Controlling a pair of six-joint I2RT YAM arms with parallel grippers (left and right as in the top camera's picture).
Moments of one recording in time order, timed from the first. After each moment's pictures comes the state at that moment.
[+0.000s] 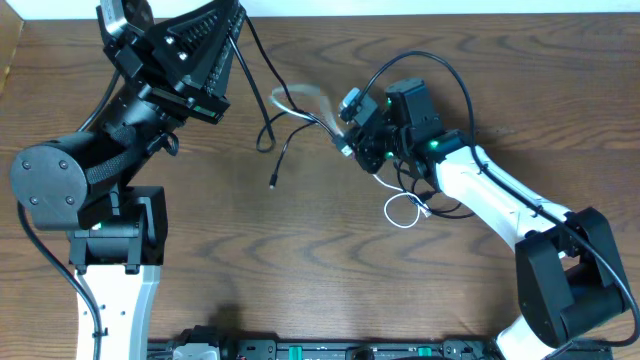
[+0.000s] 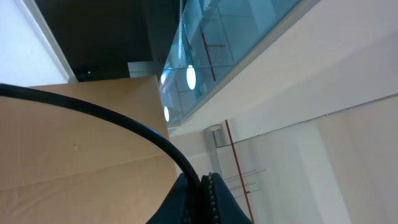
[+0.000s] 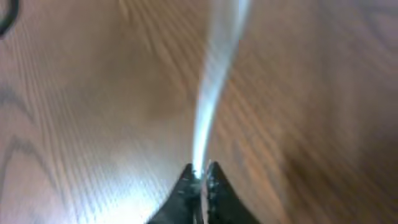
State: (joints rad) left arm -0.02 1.10 1.26 0.49 0.76 -2.09; right arm 0.46 1.78 1.16 -0.16 -0.47 -0.22
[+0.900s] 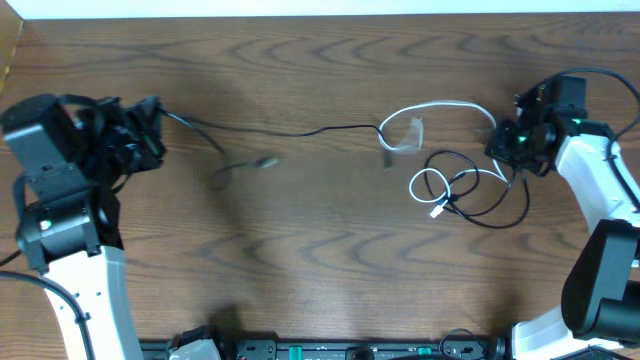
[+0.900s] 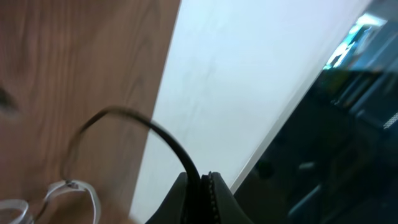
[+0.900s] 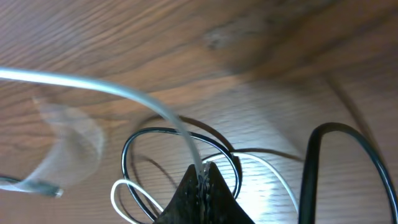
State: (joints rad) left arm 0.35 1.14 1.26 -0.65 0.48 -1.71; right arm -0.15 1.73 1.16 -0.64 -0.29 0.26
